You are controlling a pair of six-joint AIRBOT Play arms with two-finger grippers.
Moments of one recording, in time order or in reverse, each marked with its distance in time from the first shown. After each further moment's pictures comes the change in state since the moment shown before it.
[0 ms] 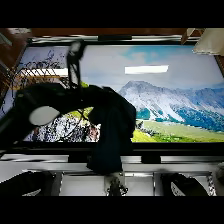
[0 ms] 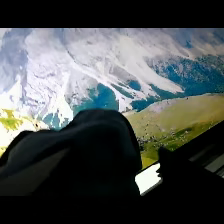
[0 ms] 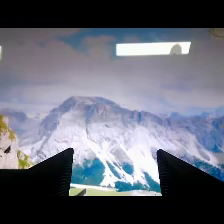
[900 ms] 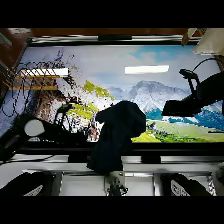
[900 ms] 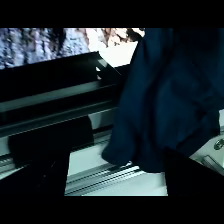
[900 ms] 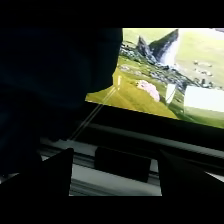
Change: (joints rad) left arm 0.297 0.254 -0.582 -0.299 -0.436 0.178; right arm -0.201 -0.227 -0.644 0.420 -0.042 -0.195
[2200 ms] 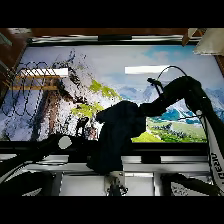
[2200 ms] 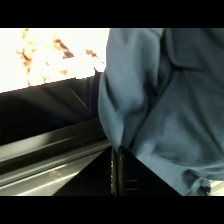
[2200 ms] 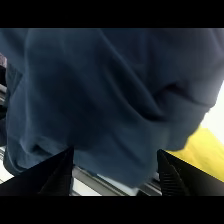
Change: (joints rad) left arm -0.211 -0.221 -0.227 -0.247 0.588 0.067; right arm 0.167 -0.264 -0.052 0.208 0.196 -0.134
